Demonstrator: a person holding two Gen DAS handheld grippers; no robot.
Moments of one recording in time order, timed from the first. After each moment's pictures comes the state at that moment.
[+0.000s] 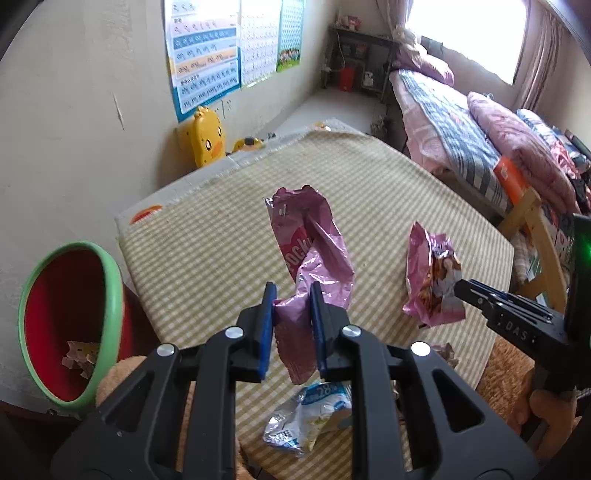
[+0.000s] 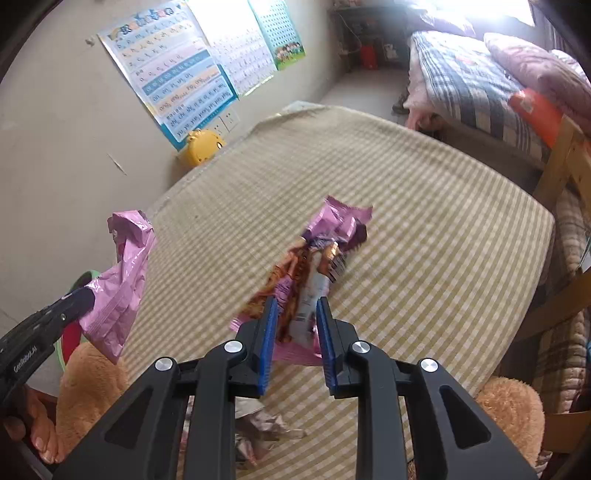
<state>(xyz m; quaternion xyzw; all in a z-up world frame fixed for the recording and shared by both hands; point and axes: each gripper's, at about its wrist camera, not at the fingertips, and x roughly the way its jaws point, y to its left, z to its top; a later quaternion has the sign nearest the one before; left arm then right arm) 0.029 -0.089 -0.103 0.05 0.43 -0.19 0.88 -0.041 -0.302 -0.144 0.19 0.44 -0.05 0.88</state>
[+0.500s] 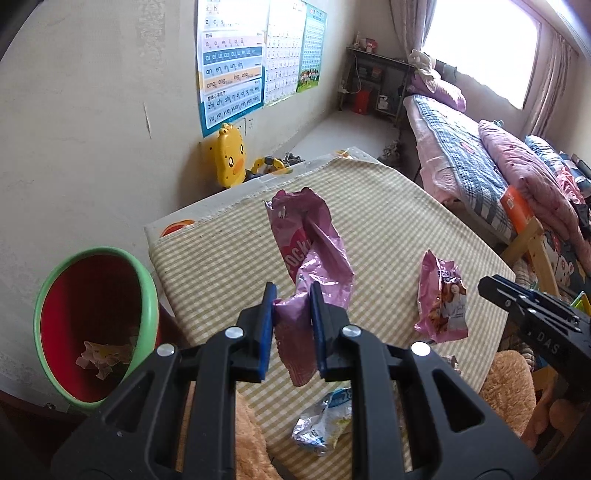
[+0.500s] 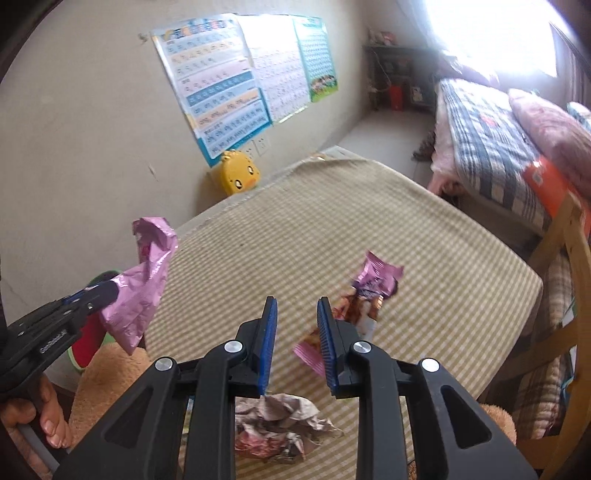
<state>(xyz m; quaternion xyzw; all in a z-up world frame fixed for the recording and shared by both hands) 0.030 -0.055 -0.081 0.02 0.41 -0.16 0.90 -0.037 -0.259 -0.092 0.11 0.40 -0.03 0.91</state>
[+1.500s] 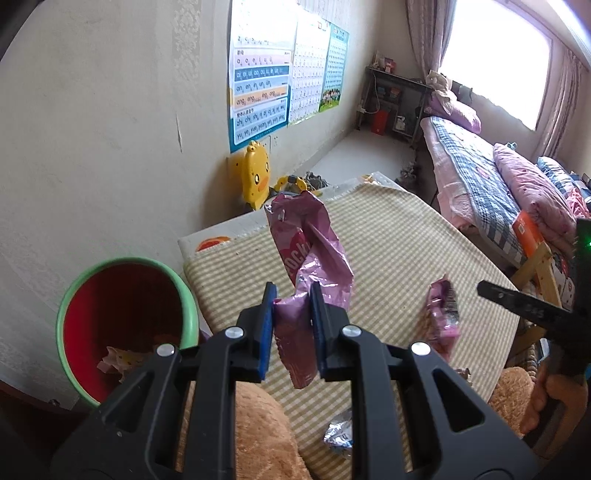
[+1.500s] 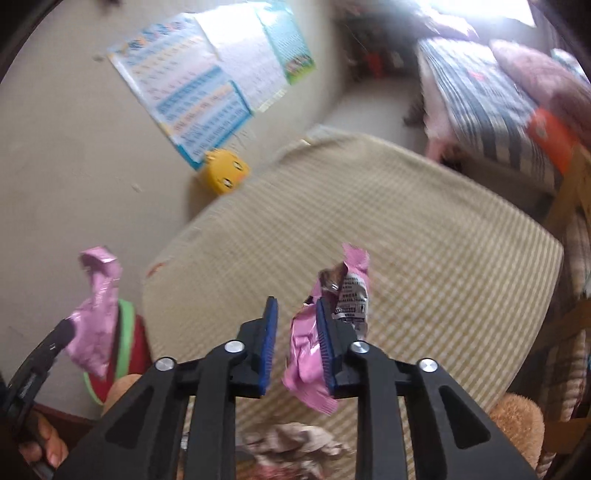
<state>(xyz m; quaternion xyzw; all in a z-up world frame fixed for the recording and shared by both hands) 0.031 -0.017 -0.062 0.01 0.38 -0.13 0.92 0.000 -0.276 -0.100 0.19 0.42 -0.03 0.89</state>
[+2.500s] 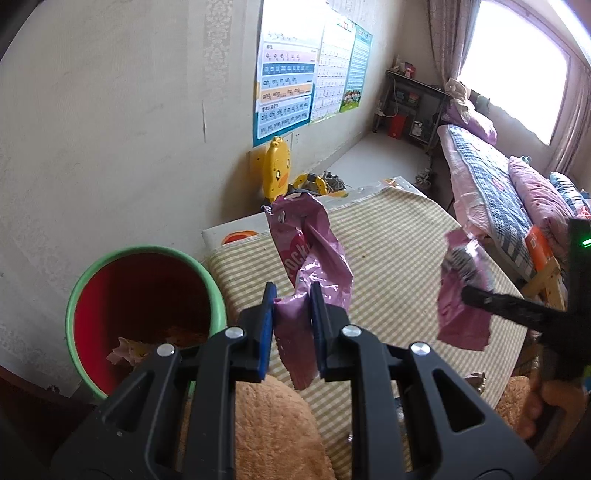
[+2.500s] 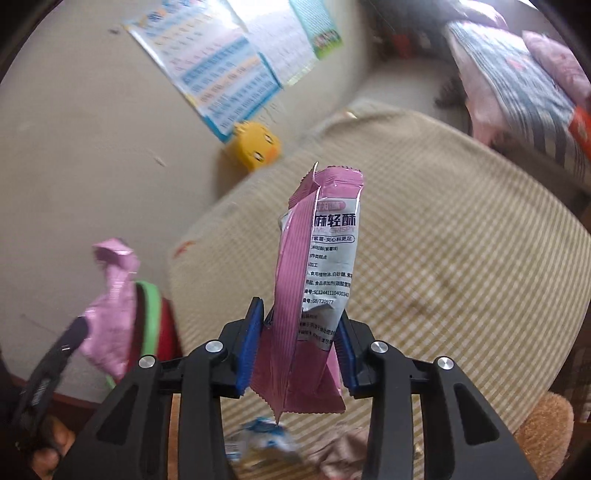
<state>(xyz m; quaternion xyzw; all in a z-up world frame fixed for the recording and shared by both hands) 0.039 0.017 -0.066 -0.01 0.39 -0.10 0.92 0.028 -0.235 -0.101 0.21 0.45 0.03 0.87</state>
